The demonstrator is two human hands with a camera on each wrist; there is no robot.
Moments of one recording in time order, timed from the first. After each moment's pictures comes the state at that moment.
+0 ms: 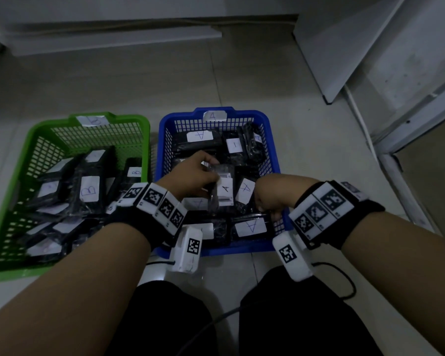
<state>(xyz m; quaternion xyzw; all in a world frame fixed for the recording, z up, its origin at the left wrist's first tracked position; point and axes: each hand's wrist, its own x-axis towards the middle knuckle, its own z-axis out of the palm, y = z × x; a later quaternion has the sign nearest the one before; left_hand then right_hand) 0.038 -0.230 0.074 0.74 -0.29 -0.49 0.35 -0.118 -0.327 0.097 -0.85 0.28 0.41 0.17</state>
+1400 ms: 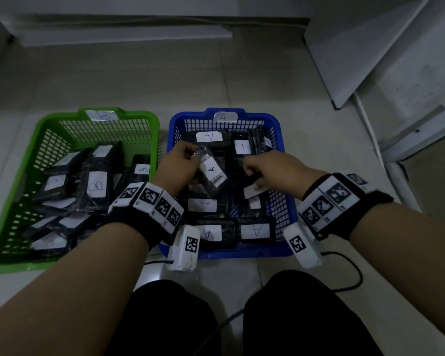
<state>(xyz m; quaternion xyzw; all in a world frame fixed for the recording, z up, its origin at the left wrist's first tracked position) 0.073 -0.221 0.054 0.79 -0.24 -0.34 0.45 -0.099 -0.349 0.097 -0.94 0.23 0.18 0.16</state>
